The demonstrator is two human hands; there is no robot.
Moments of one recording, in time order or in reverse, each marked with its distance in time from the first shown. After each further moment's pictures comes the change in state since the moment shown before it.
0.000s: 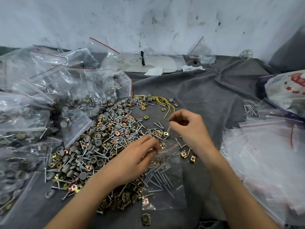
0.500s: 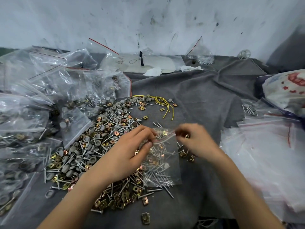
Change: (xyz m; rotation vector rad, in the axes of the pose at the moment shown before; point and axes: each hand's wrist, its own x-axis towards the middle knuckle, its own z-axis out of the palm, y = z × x) left_hand -0.002 0.010 -0.019 -0.009 0.163 0.079; right_hand -0.009 0.016 -0.022 -0.422 -0.249 -0.037
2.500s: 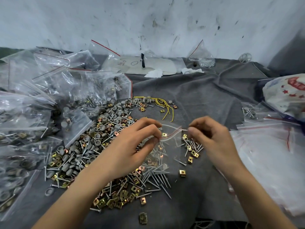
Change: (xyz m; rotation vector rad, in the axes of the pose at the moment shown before) left_hand 0.010 0.020 -0.010 0.022 0.066 0.054; right_hand -0.035 -0.008 -0.020 0.485 0.306 -0.048
